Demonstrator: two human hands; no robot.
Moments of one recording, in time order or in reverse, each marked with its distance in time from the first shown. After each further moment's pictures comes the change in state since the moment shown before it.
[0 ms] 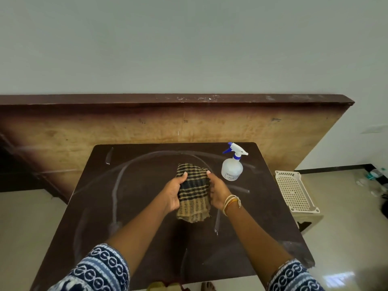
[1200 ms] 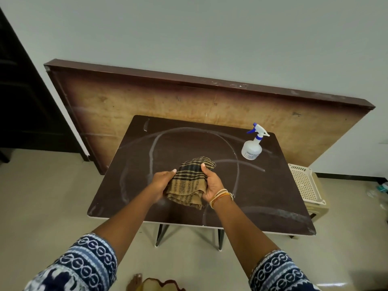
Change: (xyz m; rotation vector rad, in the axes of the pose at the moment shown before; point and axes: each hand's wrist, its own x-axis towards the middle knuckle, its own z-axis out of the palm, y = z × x) left_hand -0.128 -0.072 -0.151 0.303 0.268 0.235; right_hand -0.095 0.134 0.101 0.335 -0.189 0.041
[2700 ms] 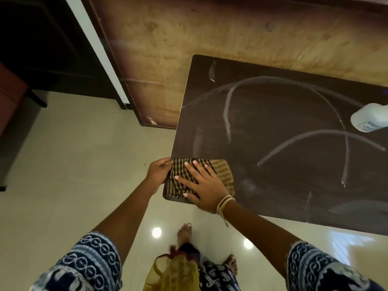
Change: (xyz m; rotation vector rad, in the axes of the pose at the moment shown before) left_hand 0.139 -0.104 -0.299 0.026 0.176 -0.124; right_hand 0.162 0.258 0.099 -2.291 -0.455 -0.805
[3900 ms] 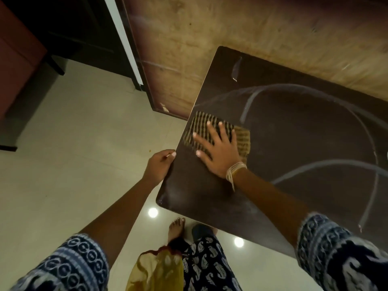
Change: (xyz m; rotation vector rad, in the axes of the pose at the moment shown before) left_hand 0.021 0.004 0.004 0.267 0.143 0.262; right_hand 0.091 0.097 -0.035 -0.049 0.032 0.166
